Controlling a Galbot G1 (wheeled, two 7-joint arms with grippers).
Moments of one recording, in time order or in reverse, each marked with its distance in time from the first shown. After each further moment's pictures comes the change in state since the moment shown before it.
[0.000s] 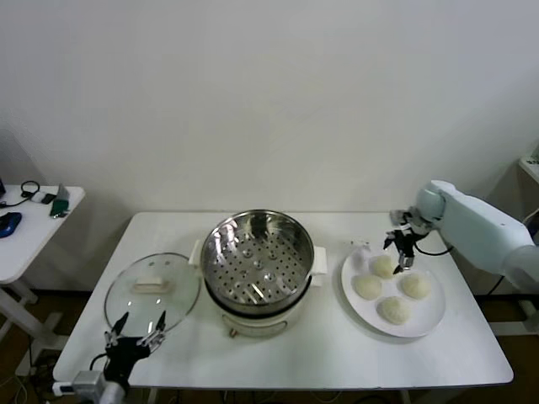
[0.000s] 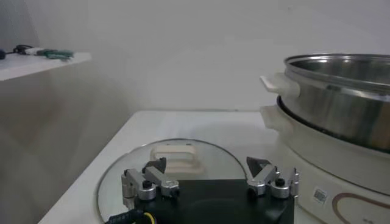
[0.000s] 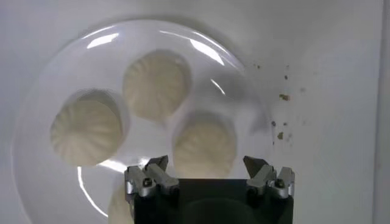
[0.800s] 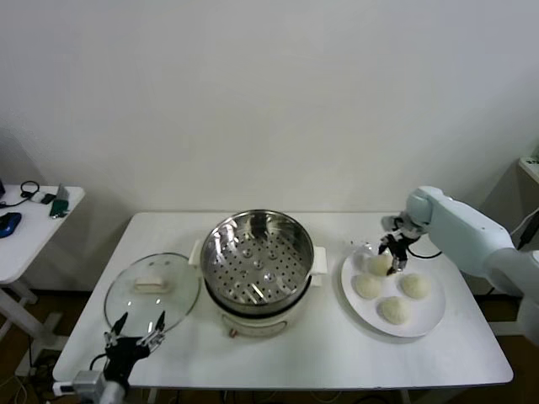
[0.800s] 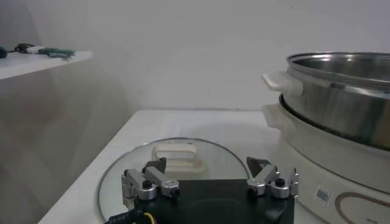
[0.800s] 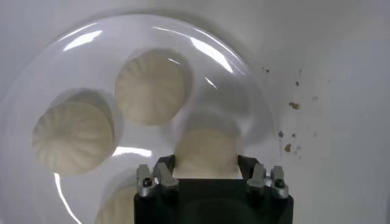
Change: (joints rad) left arm -0.001 0.002 0.002 0.001 -0.001 -0.002 -0.007; right arm 0.028 0.022 -0.018 -0.002 -0.012 0.050 0.004
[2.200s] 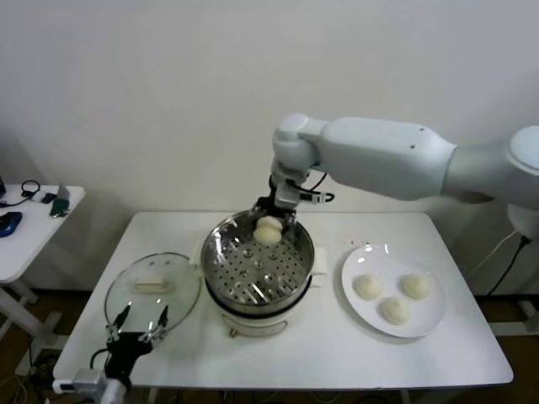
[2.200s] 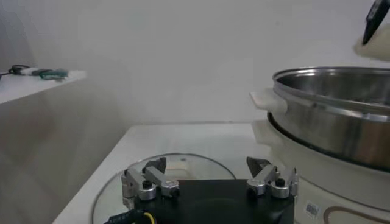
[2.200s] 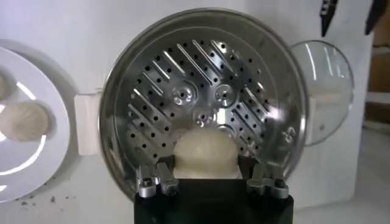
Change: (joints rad) left arm 0.012 0.010 0.018 -0.046 0.020 -0.013 -0.002; right arm 0.466 0.308 -0.345 0.565 -0.072 0.463 0.113
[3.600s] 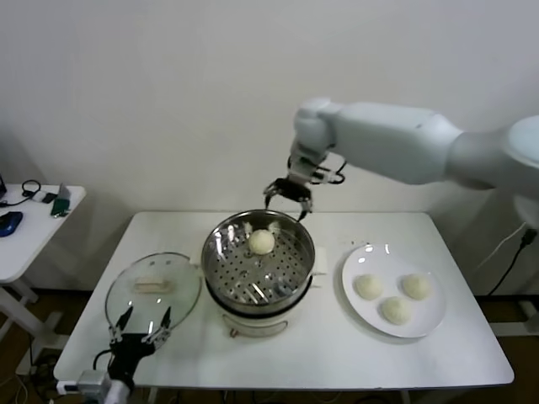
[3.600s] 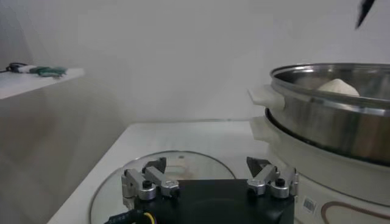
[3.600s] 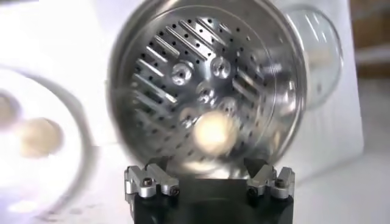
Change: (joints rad) left arm 0.002 -0.005 0.014 0.003 0.014 -0.009 -0.003; right arm 0.268 -0.141 -0.257 -0.030 0.463 -0.213 -0.049
